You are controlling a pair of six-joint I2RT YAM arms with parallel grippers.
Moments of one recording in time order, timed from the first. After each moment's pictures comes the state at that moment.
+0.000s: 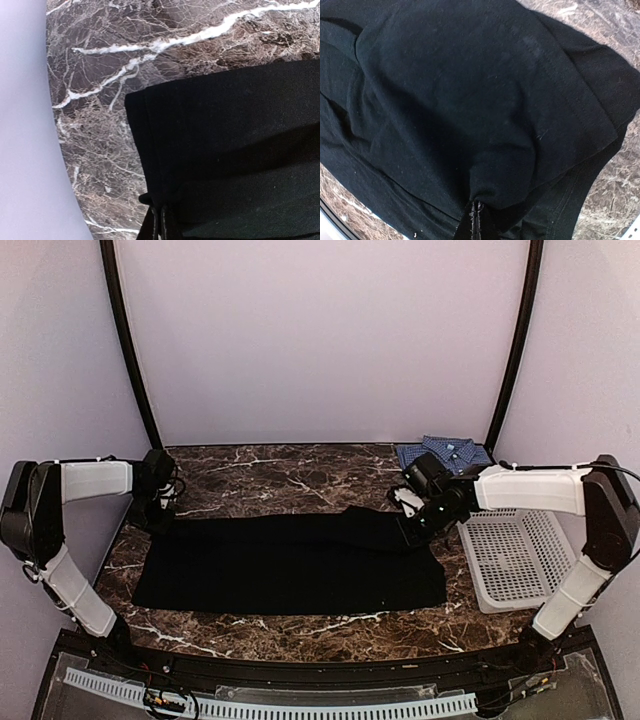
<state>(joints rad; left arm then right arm) -0.12 1.61 1.00 -0.72 -0.37 0.05 0.66 1.61 1.05 -0.59 -0.12 0.27</state>
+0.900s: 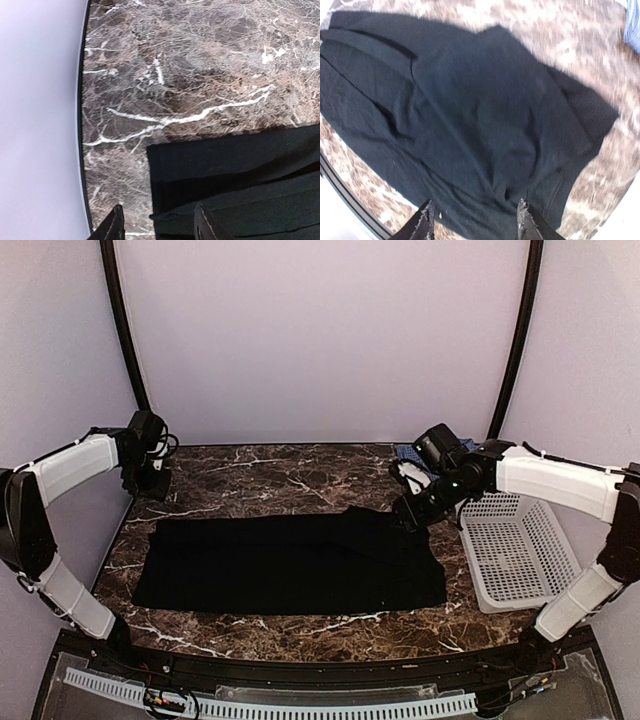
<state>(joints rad) -0.12 1.52 1.23 -0.82 -0.30 -0.01 0.66 1.50 1.16 -0.74 -0.16 0.22</state>
